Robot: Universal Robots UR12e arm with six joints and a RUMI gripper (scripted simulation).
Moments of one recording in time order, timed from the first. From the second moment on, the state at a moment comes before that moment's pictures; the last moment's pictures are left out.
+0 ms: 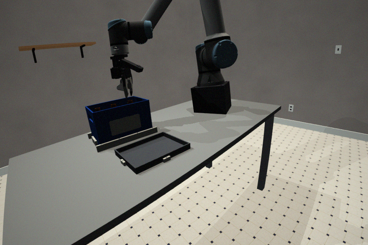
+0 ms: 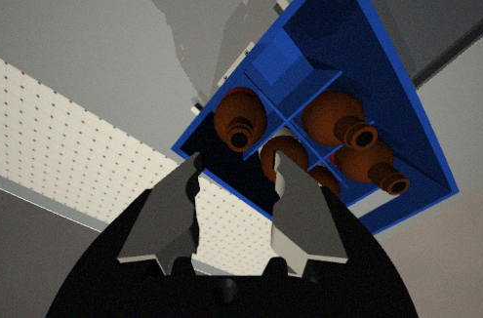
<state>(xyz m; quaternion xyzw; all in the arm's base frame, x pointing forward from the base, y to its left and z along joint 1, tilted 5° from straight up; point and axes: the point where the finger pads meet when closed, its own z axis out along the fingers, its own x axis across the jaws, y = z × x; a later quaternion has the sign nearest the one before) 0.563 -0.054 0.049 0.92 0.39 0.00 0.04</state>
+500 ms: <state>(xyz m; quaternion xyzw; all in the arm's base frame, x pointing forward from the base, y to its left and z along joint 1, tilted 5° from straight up) 0.563 -0.054 0.048 0.92 0.39 0.00 0.04</state>
